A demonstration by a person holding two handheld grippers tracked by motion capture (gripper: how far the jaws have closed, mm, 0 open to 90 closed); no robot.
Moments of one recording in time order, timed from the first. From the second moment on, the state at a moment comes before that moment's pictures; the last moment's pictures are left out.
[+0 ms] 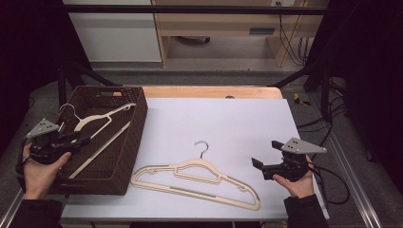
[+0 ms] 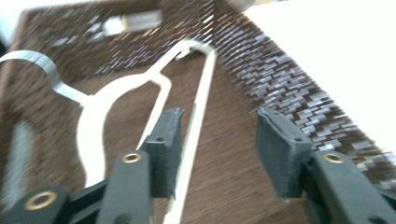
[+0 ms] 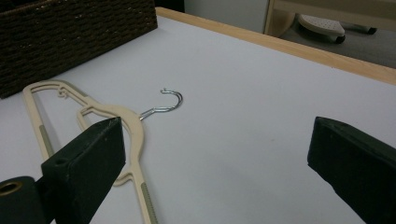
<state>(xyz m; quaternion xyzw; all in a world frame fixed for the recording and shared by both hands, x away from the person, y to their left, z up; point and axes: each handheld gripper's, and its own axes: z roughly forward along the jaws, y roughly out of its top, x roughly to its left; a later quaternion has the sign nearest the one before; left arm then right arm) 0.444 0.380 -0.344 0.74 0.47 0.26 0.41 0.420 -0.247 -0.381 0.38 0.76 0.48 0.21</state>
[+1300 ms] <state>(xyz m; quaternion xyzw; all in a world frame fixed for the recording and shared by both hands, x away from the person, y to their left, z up) 0.413 0.234 -0.371 0.79 0.31 0.19 0.50 0.424 -0.212 -0.400 0.32 0.85 0.40 0.14</state>
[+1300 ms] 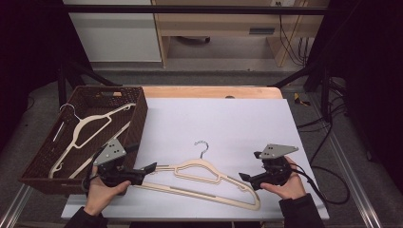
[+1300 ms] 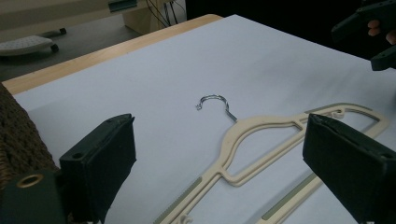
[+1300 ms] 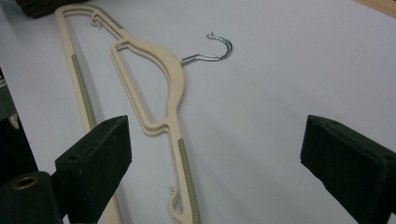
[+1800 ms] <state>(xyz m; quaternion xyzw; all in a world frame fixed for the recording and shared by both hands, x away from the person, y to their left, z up) 0.417 0.224 -0.383 0.80 0.31 0.18 0.47 0.434 -0.185 -0.417 0.28 0.90 0.32 0.10</state>
